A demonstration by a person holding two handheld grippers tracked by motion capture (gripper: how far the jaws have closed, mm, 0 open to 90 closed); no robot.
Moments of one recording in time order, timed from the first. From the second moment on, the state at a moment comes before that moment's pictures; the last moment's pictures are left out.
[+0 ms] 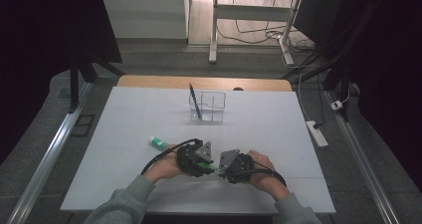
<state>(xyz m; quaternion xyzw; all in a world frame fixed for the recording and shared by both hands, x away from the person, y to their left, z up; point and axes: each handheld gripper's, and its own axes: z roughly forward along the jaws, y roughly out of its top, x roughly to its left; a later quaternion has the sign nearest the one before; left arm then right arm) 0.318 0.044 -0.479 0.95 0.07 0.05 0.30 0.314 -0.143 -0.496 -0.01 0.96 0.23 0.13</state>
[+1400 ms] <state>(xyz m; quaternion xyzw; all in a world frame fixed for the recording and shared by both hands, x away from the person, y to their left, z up) 0.331 0.087 -0.463 0.83 0.28 0.08 0.47 0.339 -0.187 -0.482 0.18 0.88 0.42 0.13</state>
